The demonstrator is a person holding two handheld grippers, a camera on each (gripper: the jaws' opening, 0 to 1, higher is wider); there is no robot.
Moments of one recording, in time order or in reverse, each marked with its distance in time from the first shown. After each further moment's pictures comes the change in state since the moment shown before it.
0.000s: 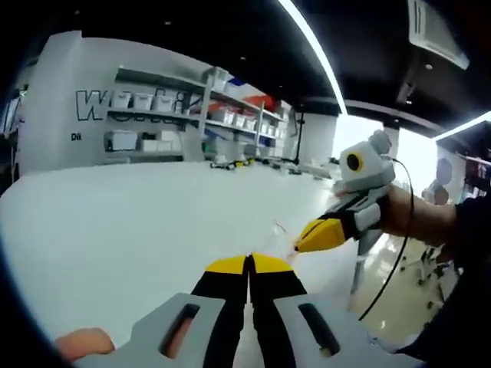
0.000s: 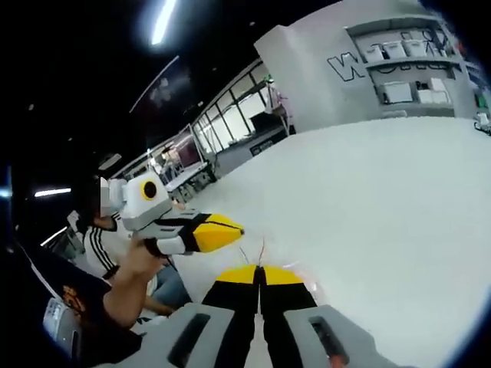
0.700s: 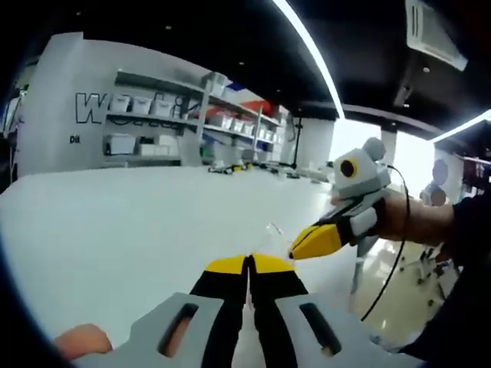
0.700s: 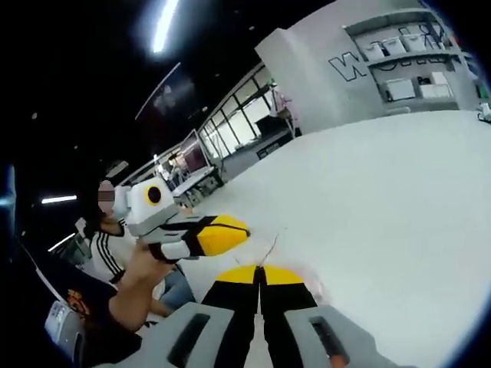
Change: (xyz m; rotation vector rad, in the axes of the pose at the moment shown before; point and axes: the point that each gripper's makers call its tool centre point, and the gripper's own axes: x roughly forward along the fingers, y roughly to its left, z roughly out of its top) left arm 0.008 -0.002 -0.005 0.039 0.005 -0.024; right arm 0.013 0.005 -0.016 0.005 0.038 0.049
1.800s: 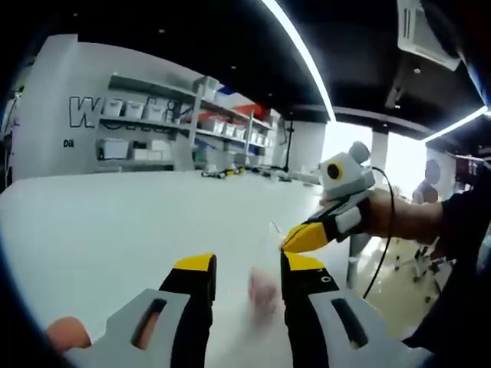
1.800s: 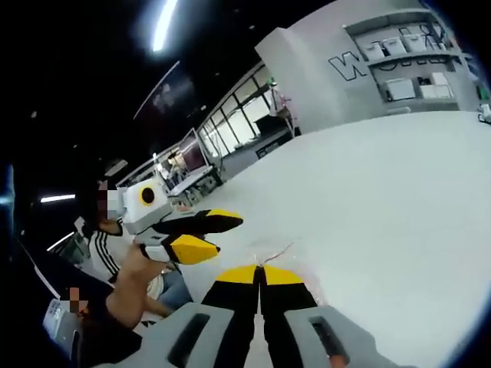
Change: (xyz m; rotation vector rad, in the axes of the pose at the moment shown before) left arm -0.024 0.003 0.001 0.011 -0.039 -0.040; right arm 0.001 -0.003 0.006 -0.005 0.000 -0.001
